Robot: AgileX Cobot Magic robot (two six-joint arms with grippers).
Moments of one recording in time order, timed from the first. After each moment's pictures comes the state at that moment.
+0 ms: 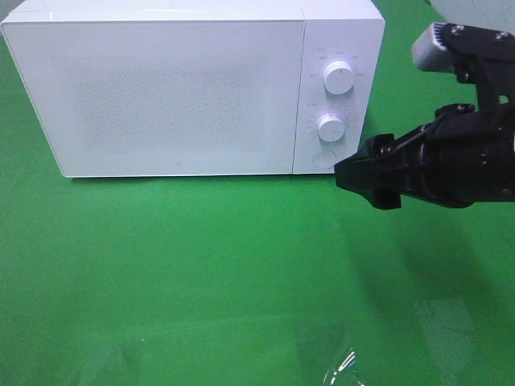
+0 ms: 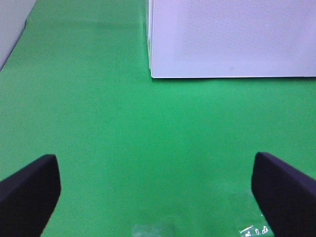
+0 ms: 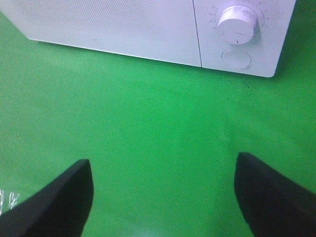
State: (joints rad) left arm 0.00 0.00 -0.52 -0.09 1.07 0.07; right arm 0.55 1.15 -0.56 0.08 0.12 0.14
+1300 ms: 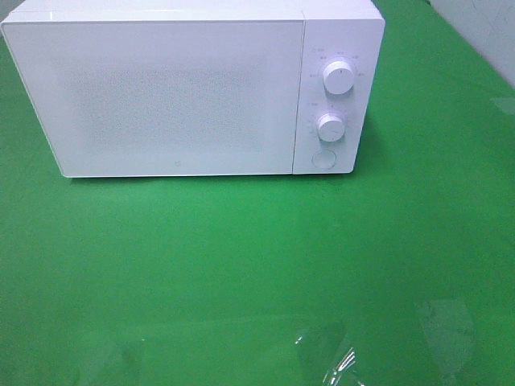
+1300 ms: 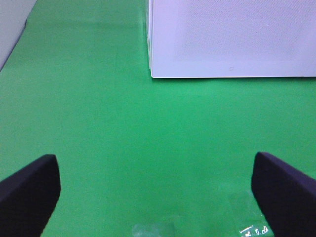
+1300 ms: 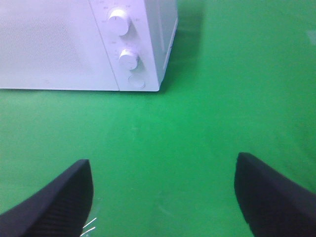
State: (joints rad) left arm 0.00 0.00 -0.52 -0.09 1.07 0.07; right arm 0.25 0.18 -0.56 -0.04 0.86 0.14
